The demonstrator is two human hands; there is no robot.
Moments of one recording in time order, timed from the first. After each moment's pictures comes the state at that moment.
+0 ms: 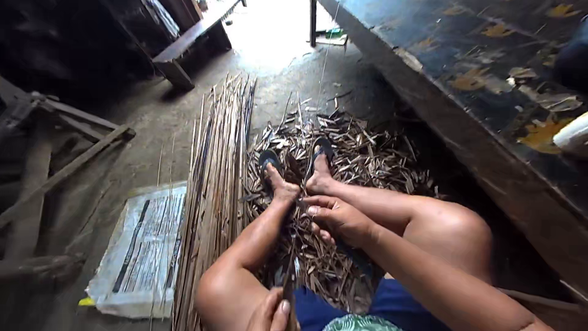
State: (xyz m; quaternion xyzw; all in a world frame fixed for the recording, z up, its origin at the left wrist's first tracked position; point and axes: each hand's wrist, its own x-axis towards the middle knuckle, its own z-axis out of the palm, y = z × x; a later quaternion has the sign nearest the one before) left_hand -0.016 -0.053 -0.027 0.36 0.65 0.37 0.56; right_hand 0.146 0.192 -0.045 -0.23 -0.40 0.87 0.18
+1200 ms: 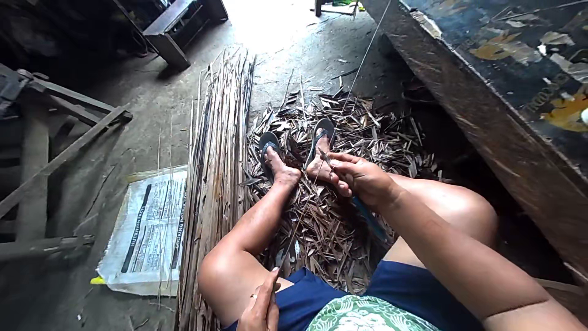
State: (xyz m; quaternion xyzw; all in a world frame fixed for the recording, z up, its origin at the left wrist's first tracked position) left_hand -0.023 -0.083 -0.051 0.57 0.74 0.27 0.24; right_hand 0.167 0.240 -0.033 -0.35 -0.37 0.82 0.26
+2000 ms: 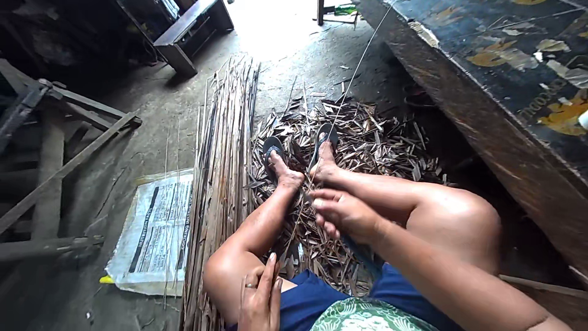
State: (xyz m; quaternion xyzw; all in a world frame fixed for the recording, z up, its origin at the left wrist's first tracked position) left_hand -0.028 -0.067 -0.057 0.58 0.75 0.29 0.12; right_hand 0.152 0.177 -0.040 -0.28 -0.39 0.86 0.16
